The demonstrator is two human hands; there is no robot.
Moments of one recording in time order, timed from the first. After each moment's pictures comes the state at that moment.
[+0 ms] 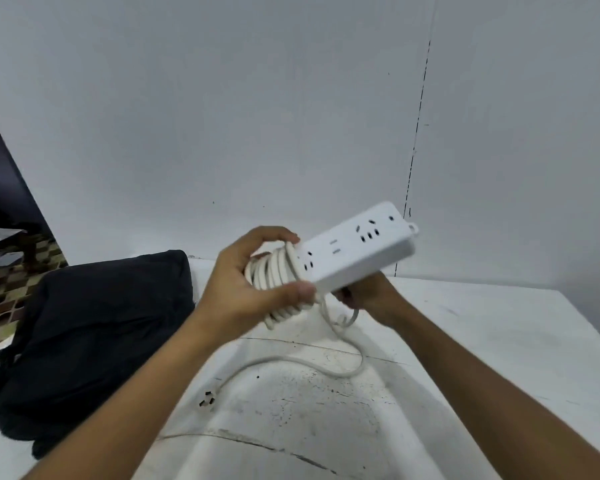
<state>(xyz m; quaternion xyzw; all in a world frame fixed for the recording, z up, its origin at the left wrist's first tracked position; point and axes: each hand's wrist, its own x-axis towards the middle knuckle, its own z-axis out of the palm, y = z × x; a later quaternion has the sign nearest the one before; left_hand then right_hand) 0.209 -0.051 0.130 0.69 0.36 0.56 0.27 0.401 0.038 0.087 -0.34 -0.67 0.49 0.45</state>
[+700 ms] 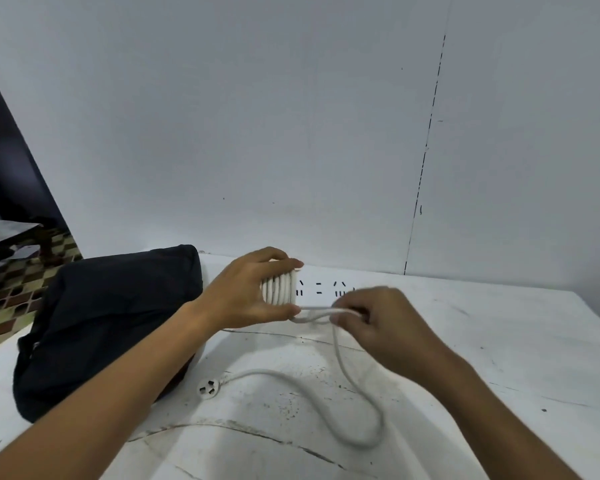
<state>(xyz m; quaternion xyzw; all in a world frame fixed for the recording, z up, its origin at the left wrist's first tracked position) 0.162 -0.004 0.094 0.83 0.50 0.26 0.00 0.403 -0.035 0.099 -0.41 -0.83 0.21 0.31</state>
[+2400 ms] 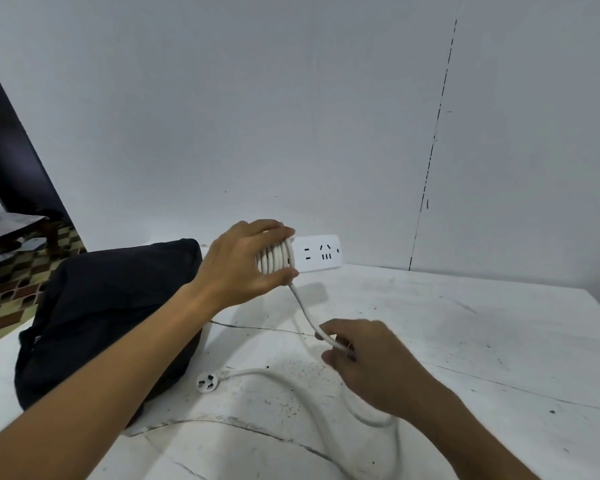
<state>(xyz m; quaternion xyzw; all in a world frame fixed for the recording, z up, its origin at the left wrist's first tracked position) 0.161 0.007 0.109 0.79 0.52 0.31 -0.13 0.391 -0.047 0.068 -0.43 -0.84 0.23 0.24</state>
